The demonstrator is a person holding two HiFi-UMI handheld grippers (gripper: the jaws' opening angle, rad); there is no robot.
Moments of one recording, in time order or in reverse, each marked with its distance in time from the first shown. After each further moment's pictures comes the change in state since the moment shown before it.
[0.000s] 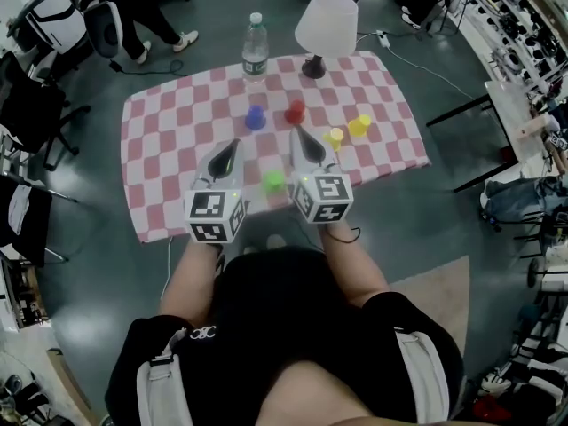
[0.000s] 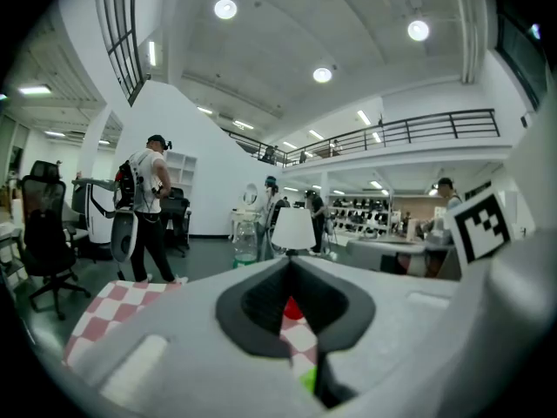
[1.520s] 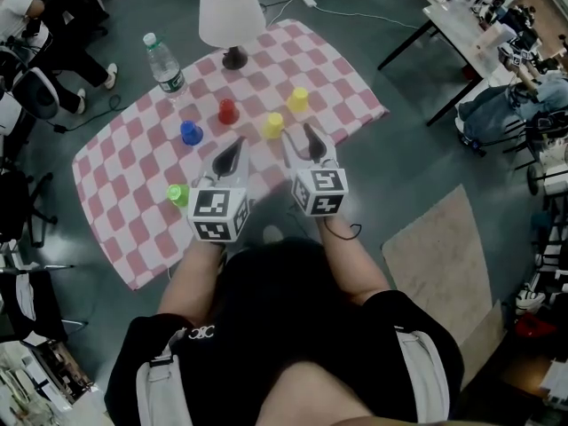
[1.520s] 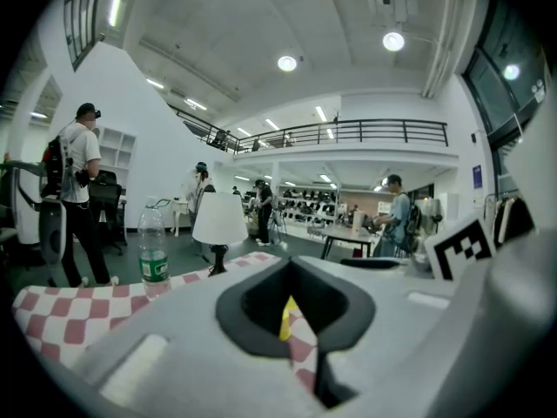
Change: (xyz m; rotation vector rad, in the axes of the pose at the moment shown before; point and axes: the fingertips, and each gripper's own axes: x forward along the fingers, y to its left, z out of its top) left arm 0.077 -0.130 -0.013 0.057 0.070 -0.354; right arm -0.077 -0.129 -0.043 0.081 0.078 -0.340
